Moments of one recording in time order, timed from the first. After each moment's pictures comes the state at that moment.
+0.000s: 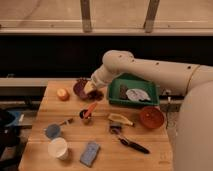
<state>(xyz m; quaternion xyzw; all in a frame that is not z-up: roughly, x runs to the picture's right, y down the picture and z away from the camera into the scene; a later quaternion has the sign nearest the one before) -0.063 -0.010 0.747 -0.36 -0.14 0.53 0.76</state>
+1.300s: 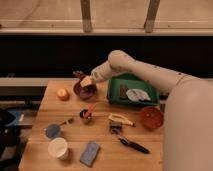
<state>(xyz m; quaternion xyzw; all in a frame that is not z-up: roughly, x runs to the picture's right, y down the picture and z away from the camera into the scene) -0.092 -0.034 0.802 -0.38 -0.22 0.52 0.73</state>
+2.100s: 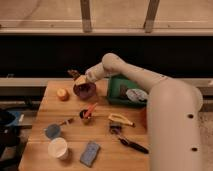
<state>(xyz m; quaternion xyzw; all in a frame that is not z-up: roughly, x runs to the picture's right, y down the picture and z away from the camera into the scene) -0.139 -0.051 0.853 -0.38 -0.26 0.51 0.73</state>
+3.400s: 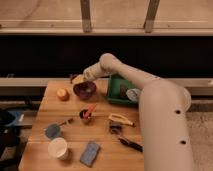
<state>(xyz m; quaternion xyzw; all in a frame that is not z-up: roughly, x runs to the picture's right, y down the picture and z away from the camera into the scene) -0.147 -0.056 0.871 -0.37 -0.27 0.49 0.74</state>
